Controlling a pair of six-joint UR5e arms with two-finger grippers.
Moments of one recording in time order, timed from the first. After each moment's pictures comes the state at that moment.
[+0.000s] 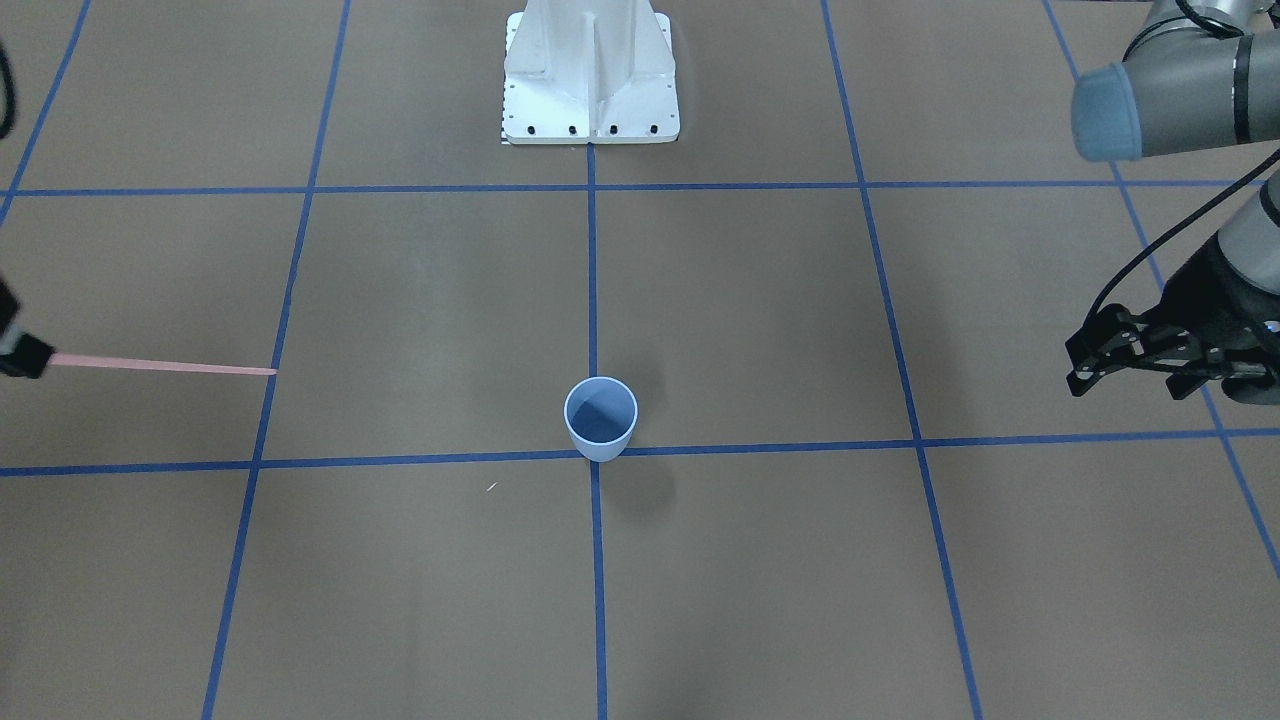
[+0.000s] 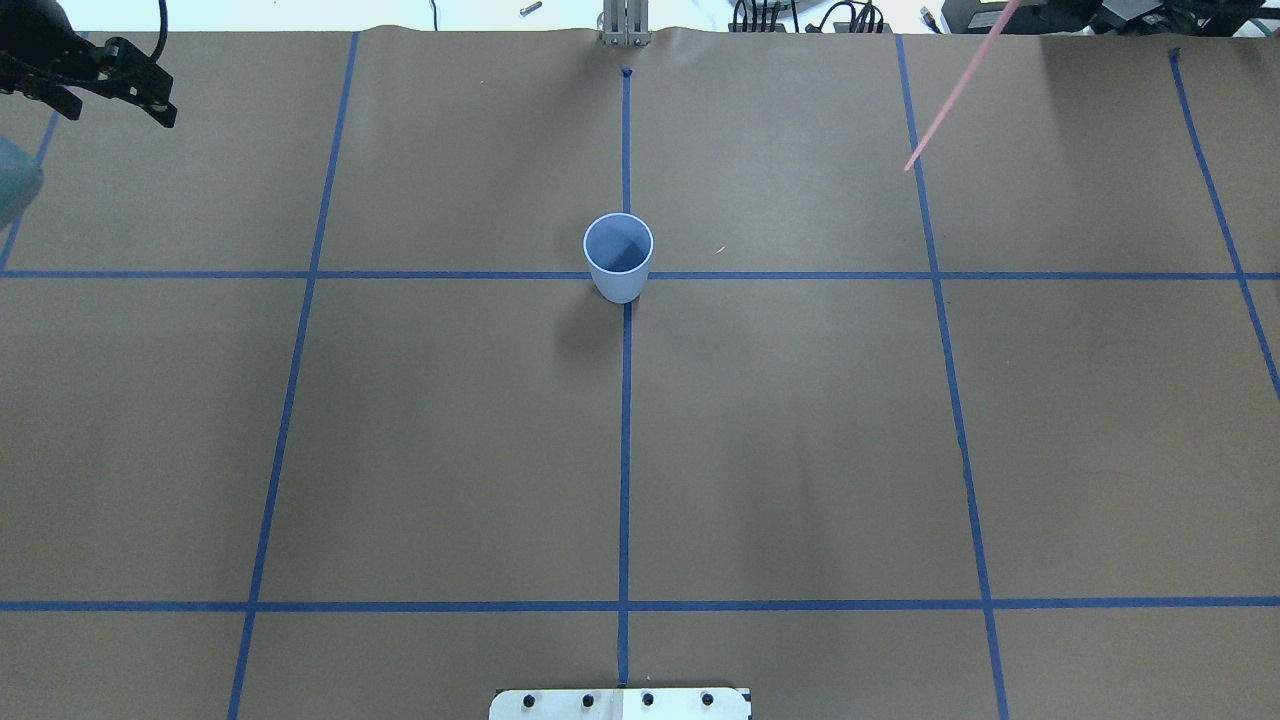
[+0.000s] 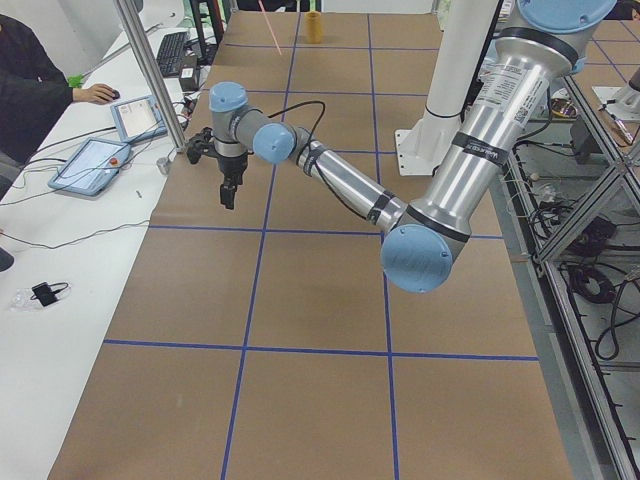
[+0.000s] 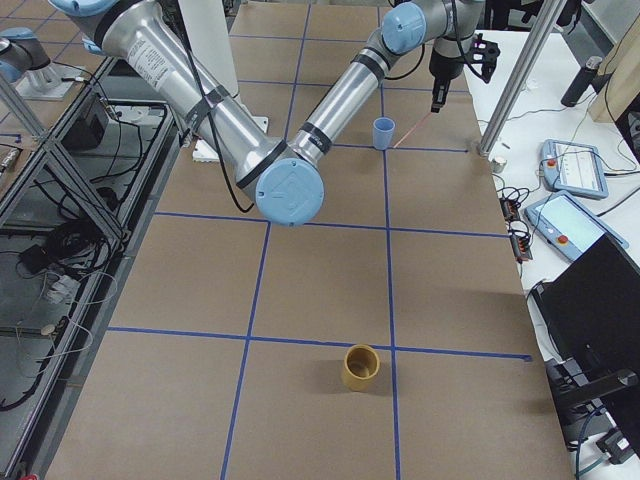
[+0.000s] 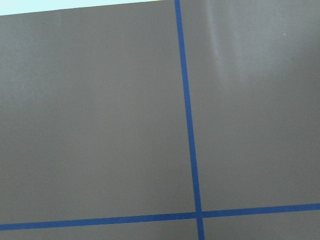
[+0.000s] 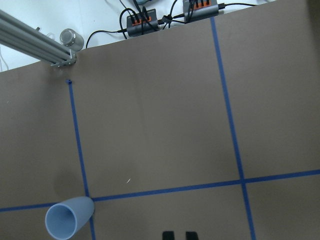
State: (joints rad) left arm -1.21 -2.00 -1.70 -1.53 -2.22 -0.53; right arm 1.26 -0.75 1.72 -2.02 2.40 0.75
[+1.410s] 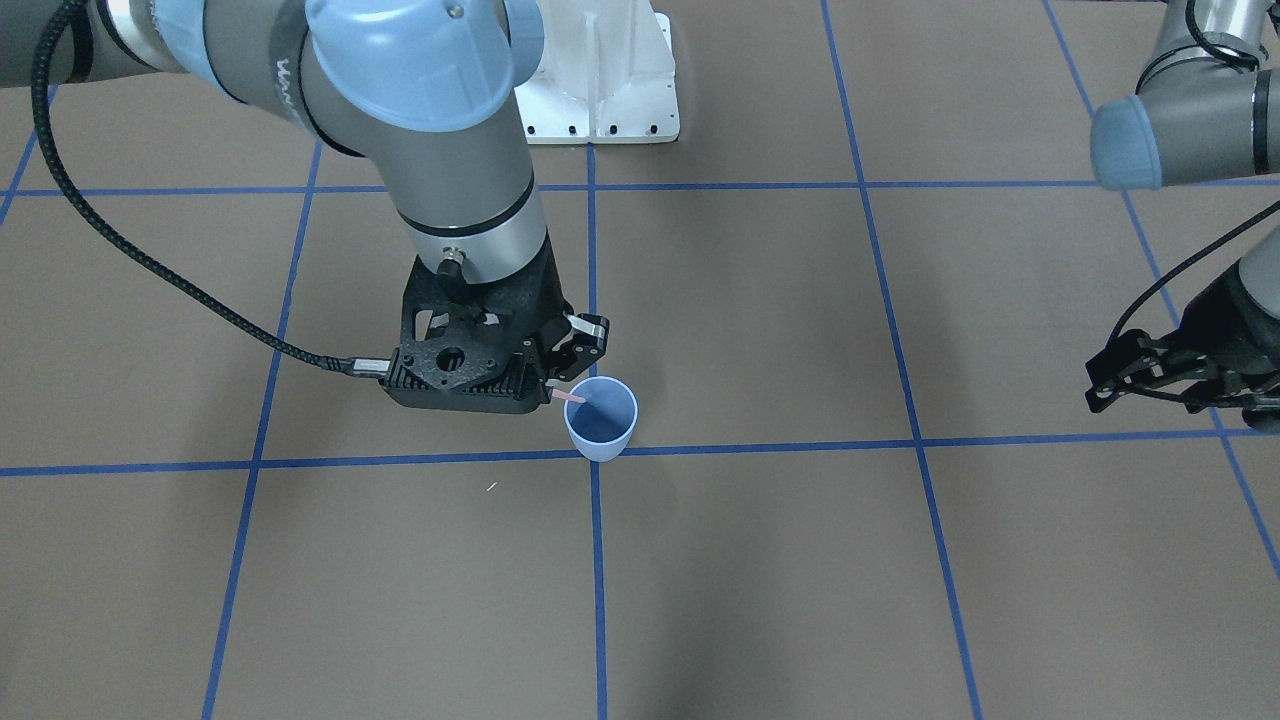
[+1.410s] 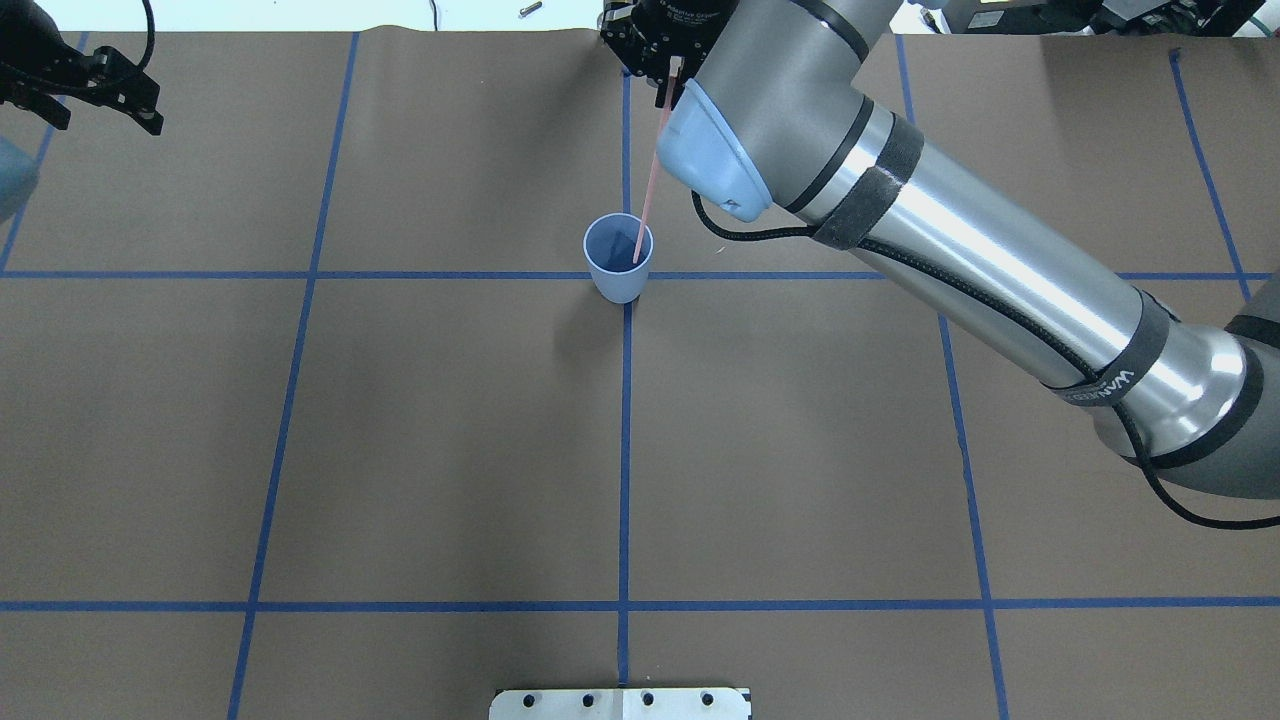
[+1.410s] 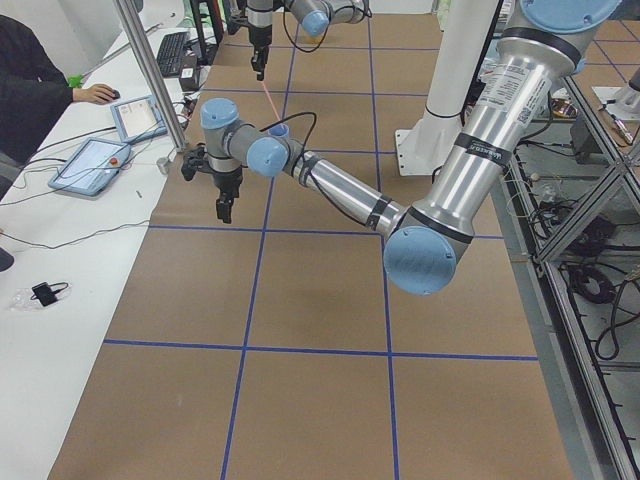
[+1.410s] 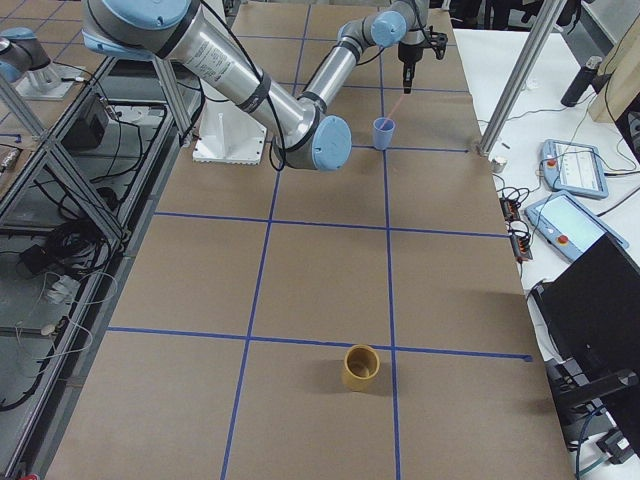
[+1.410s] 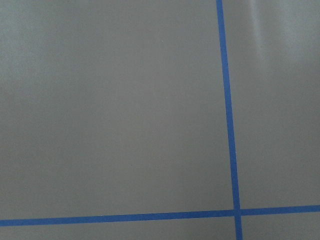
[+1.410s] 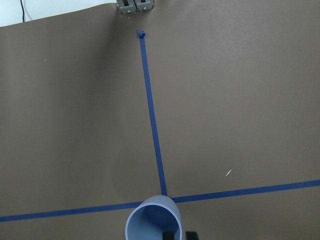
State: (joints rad) left arm -1.22 -2.00 -1.64 -1.56 -2.22 -0.52; right arm 0.86 -0.50 1.42 -1.76 2.07 1.11
